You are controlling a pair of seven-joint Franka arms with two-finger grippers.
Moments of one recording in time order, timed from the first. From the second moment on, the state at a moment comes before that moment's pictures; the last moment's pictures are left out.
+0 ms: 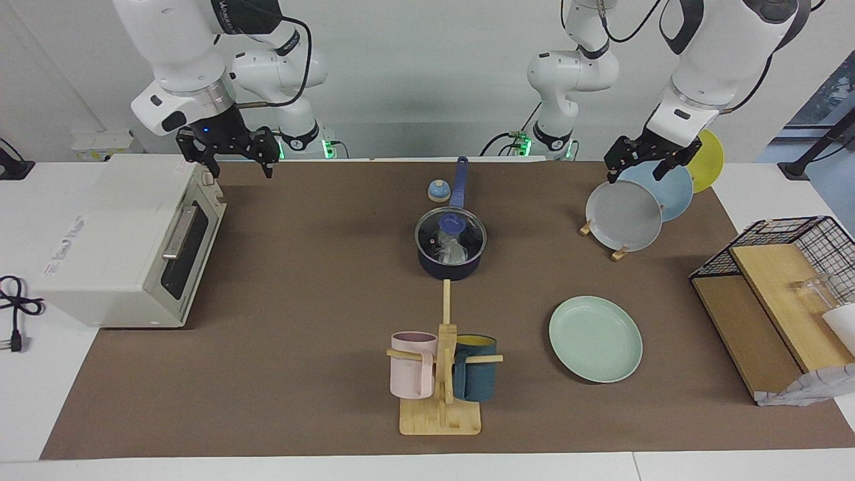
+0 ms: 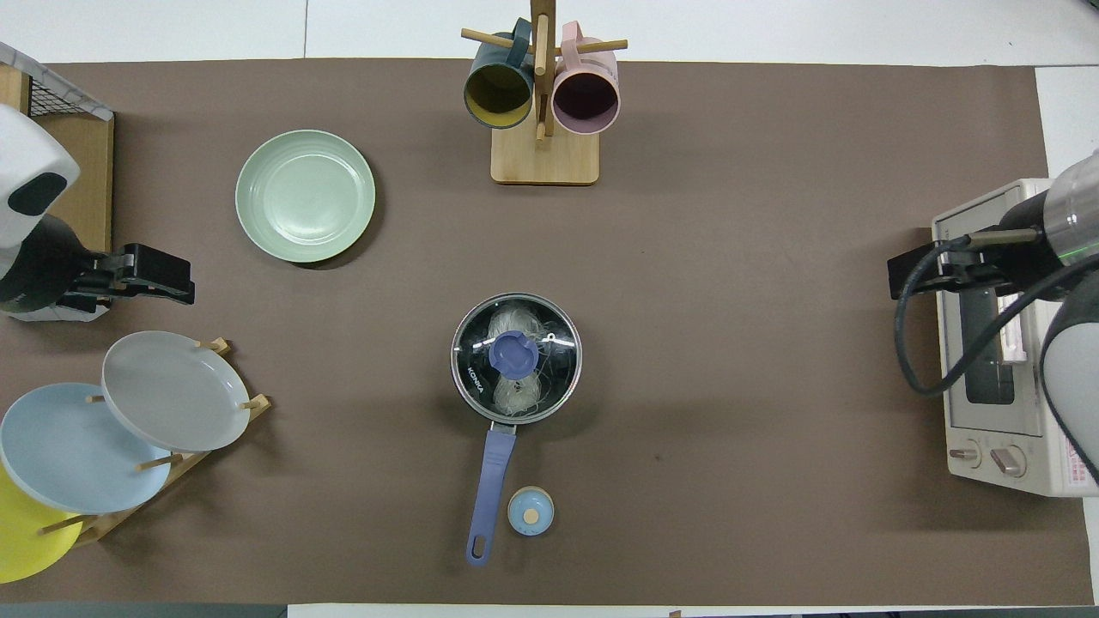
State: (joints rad) left arm -0.09 -0.05 -0.06 -1.66 -0.03 1.54 -0.15; right arm 0.10 -0.03 -0.02 -1.60 -0.02 1.51 0.08
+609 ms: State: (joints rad) left arm -0.09 -0.05 -0.06 -1.66 -0.03 1.54 -0.15; right arm 0.07 -0.02 -0.02 -1.60 -0.03 1.51 0.03
